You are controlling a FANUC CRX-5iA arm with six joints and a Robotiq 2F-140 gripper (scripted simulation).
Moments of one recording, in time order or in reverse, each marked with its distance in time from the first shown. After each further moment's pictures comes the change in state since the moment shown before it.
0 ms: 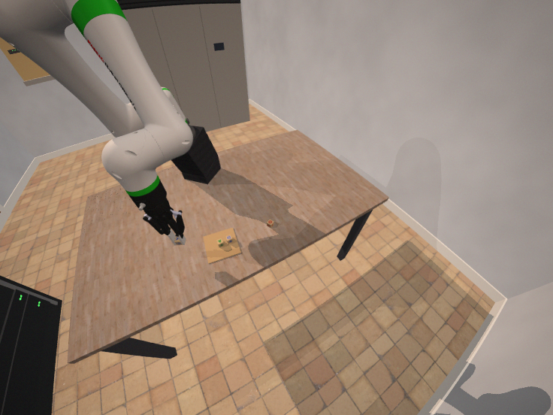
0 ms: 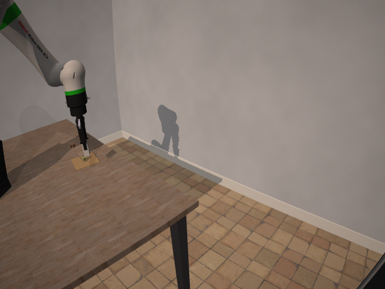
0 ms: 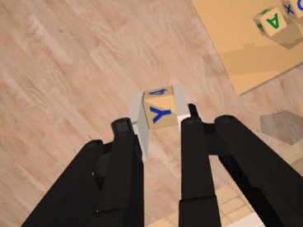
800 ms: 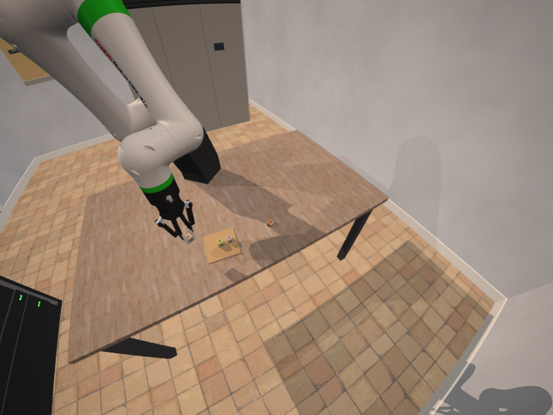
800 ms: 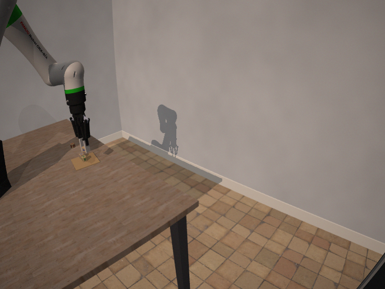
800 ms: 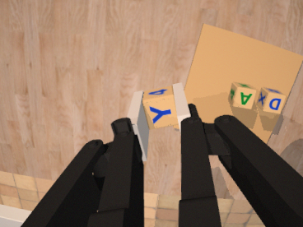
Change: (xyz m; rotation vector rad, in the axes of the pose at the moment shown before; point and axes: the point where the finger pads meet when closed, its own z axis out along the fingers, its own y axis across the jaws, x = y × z) arm 0.007 0.039 -0.001 0.000 -0.001 -0.757
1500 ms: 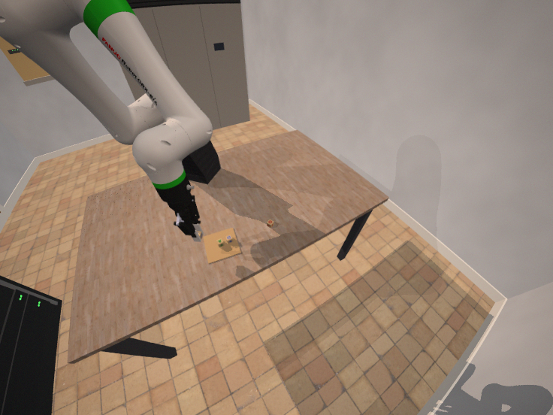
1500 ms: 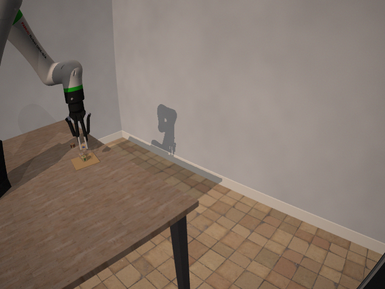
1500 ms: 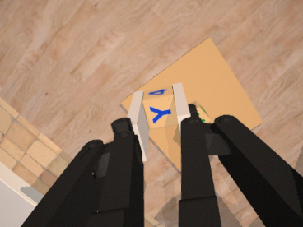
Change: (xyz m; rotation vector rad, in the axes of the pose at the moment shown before) arm -0.017 0.031 -0.002 0.002 -0.001 -0.679
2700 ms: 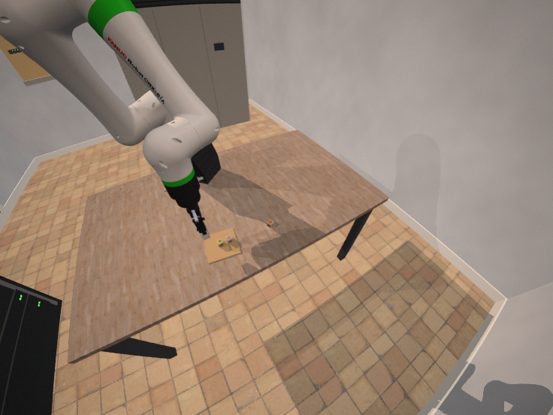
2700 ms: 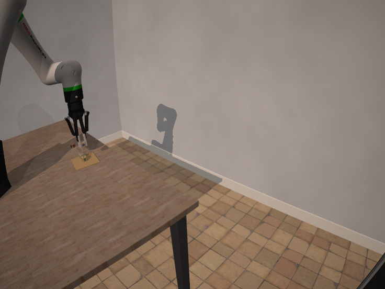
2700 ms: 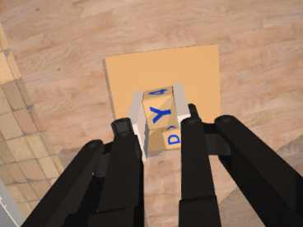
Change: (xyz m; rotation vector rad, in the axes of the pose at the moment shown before) arm -0.025 0.012 0.000 -0.007 -0.007 -0.537
